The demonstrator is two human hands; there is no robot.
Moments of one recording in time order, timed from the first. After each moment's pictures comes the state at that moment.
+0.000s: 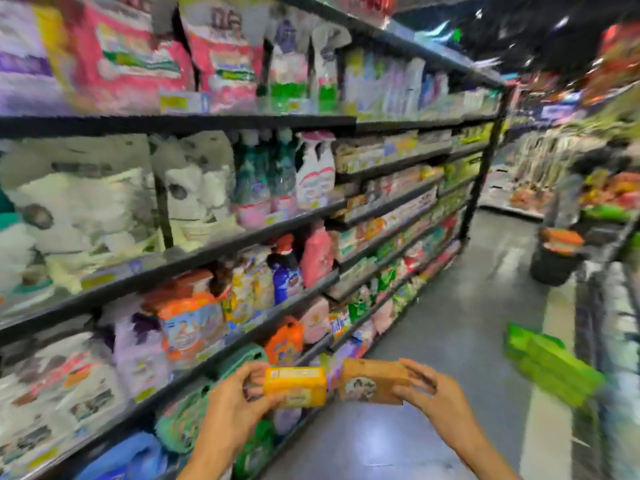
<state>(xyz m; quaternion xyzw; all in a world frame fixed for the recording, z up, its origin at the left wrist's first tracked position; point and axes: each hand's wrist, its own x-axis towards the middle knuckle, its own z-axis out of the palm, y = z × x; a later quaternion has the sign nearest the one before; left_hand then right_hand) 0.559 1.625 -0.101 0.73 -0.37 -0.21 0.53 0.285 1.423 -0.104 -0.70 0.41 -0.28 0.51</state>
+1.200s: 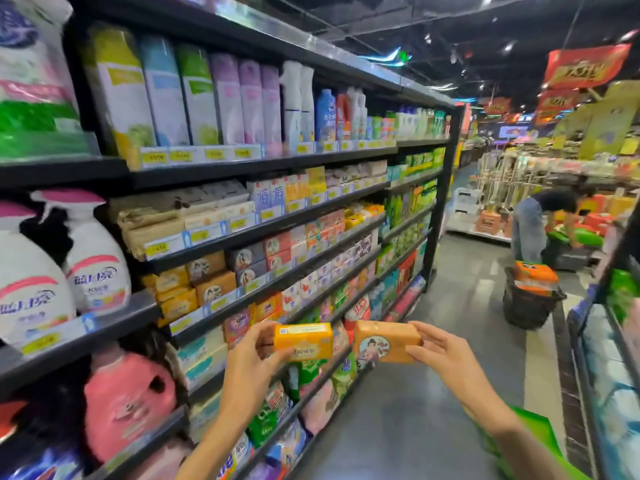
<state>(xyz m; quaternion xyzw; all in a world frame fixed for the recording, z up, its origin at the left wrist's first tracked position) 0.492 0.907 -0.029 0.67 -0.45 -0.13 0.58 0.204 0.734 -0.018 -0.68 0.39 -0.39 0.49</state>
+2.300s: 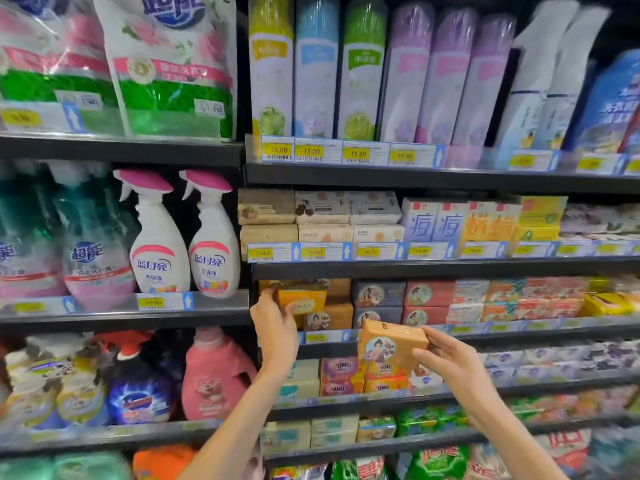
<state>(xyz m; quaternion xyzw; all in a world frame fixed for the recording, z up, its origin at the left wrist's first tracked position) 0.698 0.778 -0.051 0.79 -0.04 0.24 0.56 0.538 0.508 -0.039 -0.79 0.11 -0.17 0.58</state>
